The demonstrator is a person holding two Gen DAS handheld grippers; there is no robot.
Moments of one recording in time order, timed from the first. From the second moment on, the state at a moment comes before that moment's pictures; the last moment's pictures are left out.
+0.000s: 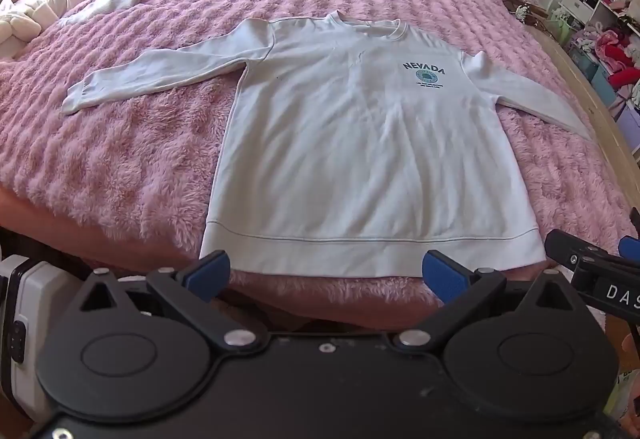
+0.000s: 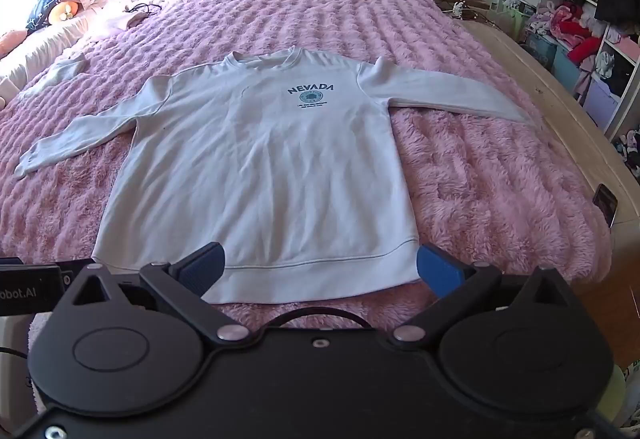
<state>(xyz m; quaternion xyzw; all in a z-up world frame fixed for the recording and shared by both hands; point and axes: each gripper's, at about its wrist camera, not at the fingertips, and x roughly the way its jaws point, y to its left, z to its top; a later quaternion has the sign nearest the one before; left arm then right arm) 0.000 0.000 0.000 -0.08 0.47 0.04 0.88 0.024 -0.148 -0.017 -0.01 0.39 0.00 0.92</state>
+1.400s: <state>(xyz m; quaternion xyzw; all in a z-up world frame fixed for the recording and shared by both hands) 0.000 -0.002 0.000 -0.08 0.47 0.04 0.88 0.023 -0.144 -0.016 -0.01 0.39 0.00 0.92</state>
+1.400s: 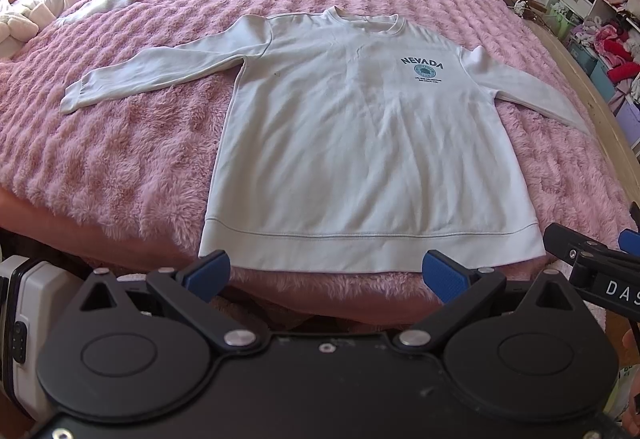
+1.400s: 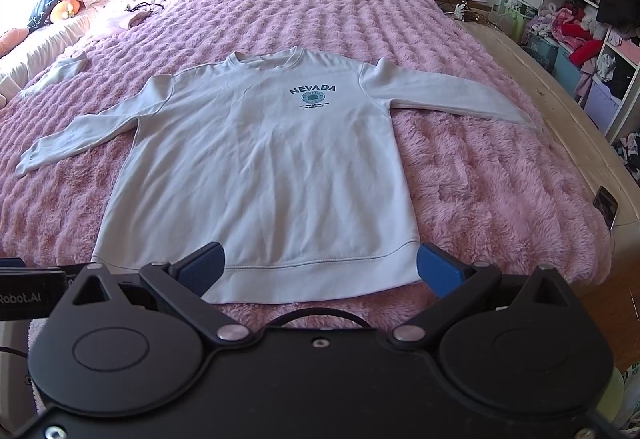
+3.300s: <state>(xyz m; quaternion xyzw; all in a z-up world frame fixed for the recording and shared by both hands) 0.020 0.009 -0.010 -0.08 0.48 0.04 0.87 0.044 -0.147 -0.019 -0.01 0.39 -0.01 0.92</state>
